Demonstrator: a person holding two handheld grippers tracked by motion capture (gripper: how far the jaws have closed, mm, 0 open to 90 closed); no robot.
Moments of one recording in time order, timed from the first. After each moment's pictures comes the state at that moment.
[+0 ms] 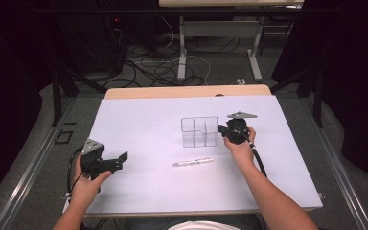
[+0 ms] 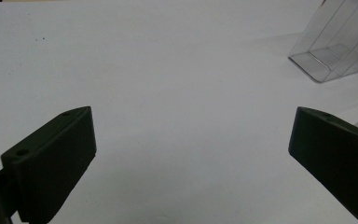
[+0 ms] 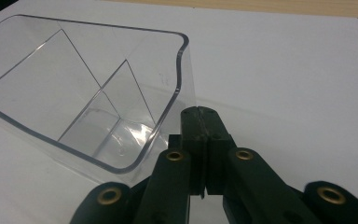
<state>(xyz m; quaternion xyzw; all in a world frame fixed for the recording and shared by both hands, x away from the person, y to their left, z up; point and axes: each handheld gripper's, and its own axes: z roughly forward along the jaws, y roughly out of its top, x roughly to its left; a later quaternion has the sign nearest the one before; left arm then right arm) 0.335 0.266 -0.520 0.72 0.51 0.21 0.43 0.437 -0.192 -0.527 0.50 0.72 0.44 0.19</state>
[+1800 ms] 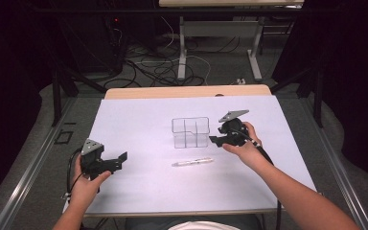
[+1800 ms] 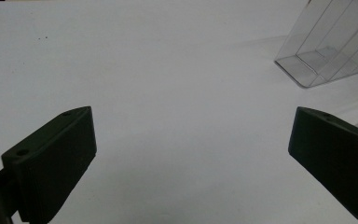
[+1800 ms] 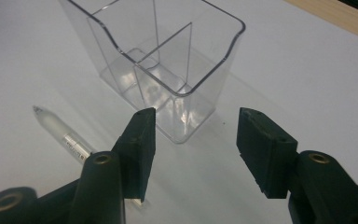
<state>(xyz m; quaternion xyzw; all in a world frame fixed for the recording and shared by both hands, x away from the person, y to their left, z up) 0.334 0.267 -0.521 0.72 0.51 0.21 0.42 0.411 -0.180 -0.484 0.36 0.84 0.37 0.17</state>
